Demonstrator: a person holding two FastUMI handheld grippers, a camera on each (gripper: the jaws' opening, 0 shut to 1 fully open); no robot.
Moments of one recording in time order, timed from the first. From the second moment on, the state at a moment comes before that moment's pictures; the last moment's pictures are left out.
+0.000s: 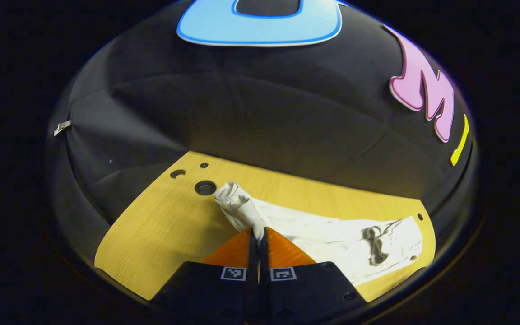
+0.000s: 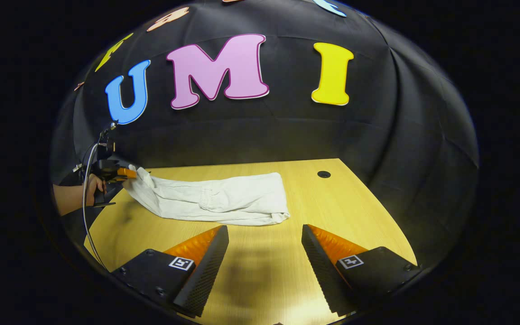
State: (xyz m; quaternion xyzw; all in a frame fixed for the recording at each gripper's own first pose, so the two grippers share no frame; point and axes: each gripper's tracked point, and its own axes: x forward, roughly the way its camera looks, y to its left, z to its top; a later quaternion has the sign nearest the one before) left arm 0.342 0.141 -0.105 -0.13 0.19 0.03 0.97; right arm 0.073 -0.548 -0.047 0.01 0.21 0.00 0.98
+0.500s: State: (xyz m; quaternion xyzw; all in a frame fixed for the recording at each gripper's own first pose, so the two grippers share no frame) left arm 0.362 -0.021 0.004 -0.10 0.14 -0.05 0.98; right arm 0.060 -0.612 -0.043 0.03 0.20 -0.04 0.98
